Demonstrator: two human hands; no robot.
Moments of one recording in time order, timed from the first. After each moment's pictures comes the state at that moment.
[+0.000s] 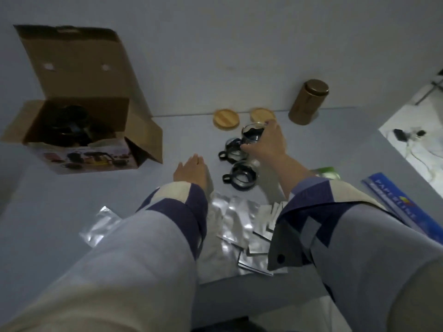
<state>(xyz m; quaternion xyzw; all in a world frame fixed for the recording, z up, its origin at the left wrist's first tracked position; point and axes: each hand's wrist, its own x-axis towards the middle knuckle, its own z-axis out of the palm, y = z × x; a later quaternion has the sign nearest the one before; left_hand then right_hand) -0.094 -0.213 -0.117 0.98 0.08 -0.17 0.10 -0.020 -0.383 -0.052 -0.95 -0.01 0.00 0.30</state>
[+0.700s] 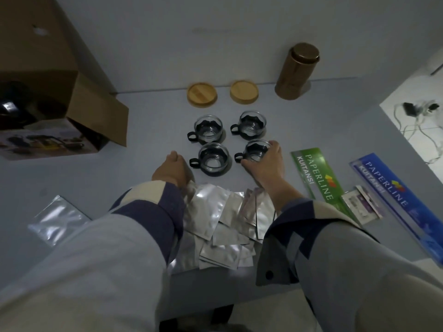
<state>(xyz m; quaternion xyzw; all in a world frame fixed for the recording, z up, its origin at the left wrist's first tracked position) -0.081 -0.264 -0.167 0.95 0.16 -0.21 0.15 -0.026 -0.485 -0.157 -0.93 0.08 0.06 0.35</state>
